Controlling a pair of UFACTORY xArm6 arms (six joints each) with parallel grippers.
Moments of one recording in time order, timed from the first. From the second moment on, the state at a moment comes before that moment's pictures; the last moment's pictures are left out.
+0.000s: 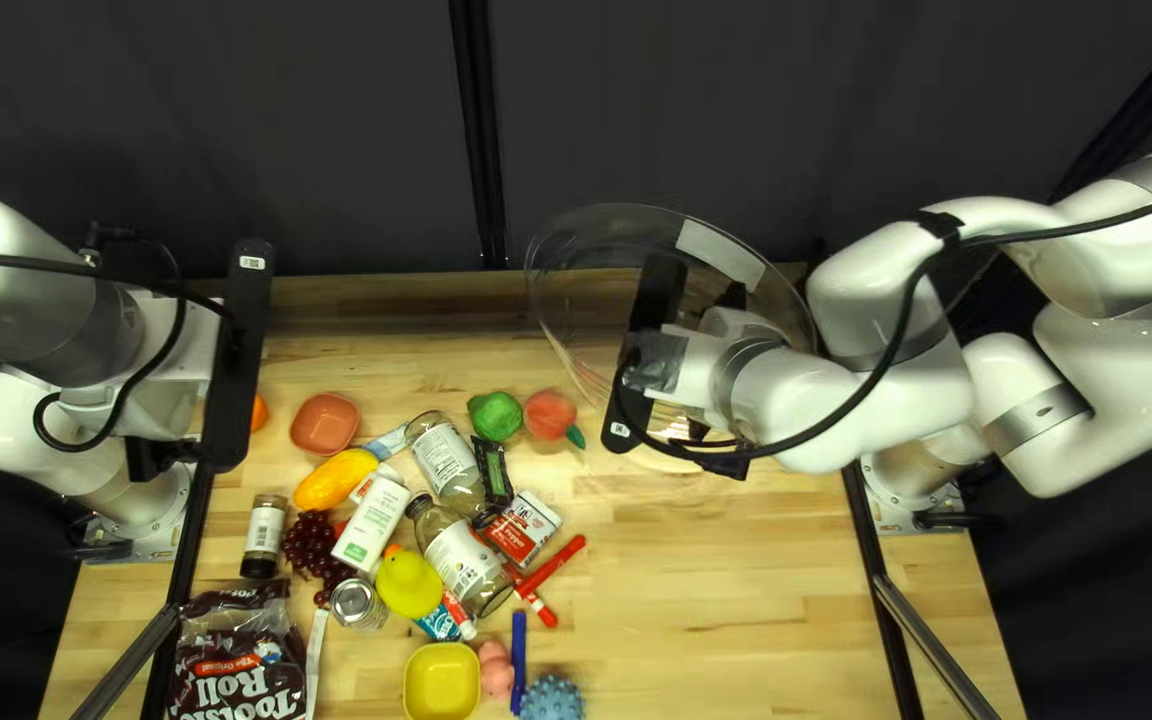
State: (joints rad) left arm -0.37 -0.68 -1.04 0.16 1.77 -0.31; right arm 0.45 -0.34 -0.99 -0.65 1.55 0.70
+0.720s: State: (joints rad) left arm -0.37 -0.68 -1.04 0.16 1.77 -0.31; right arm 0.55 0.20 -1.23 -0.54 1.15 0.56
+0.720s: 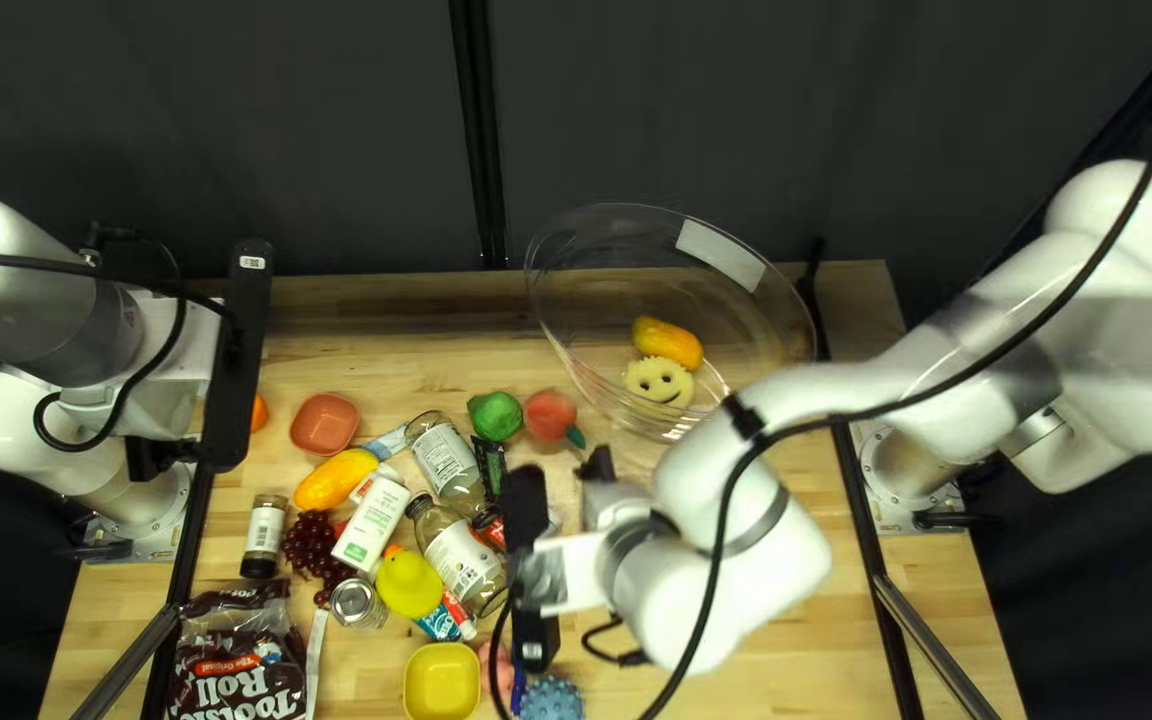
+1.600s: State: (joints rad) left arm -0.37 -0.68 -1.04 0.16 1.77 -0.31; right arm 0.55 0.28 -1.35 -0.35 1.16 0.48
